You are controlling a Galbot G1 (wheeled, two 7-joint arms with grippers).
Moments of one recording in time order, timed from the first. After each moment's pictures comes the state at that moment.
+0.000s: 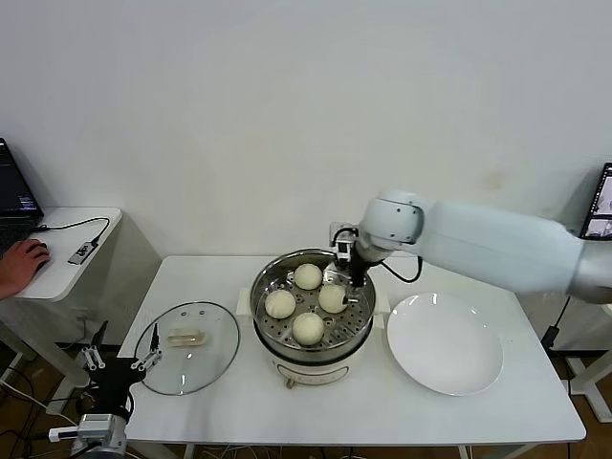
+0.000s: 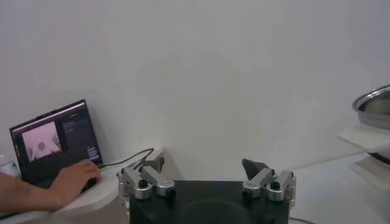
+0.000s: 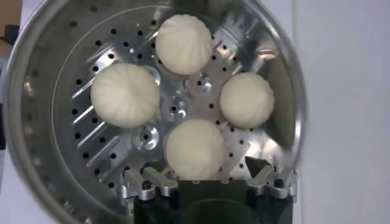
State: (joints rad) left arm 1.64 -1.20 -0.69 -2.05 -0.05 0.00 -0.21; right arm 0.51 0.91 -1.23 1.53 0.54 -0.71 -0.73
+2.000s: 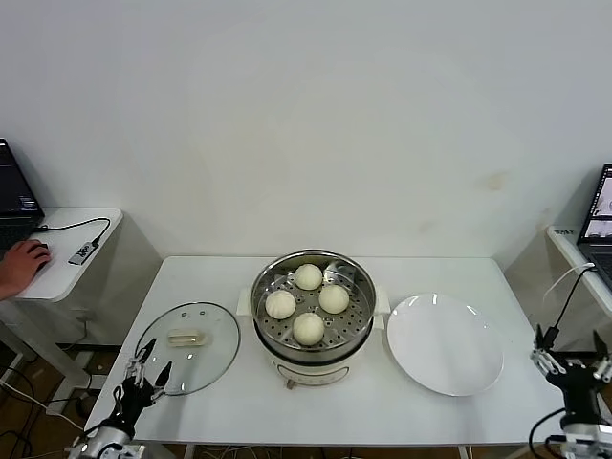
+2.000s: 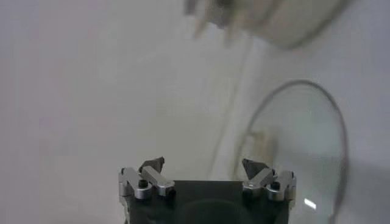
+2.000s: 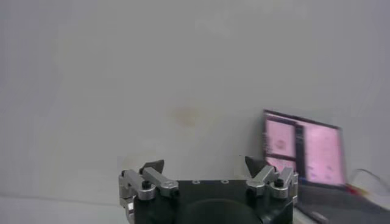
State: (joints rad) left arm 1.50 -1.10 -0.65 -1.60 1.02 -0.26 -0.23; right arm -1.58 1.47 1.09 1.98 0.13 0.13 -0.09
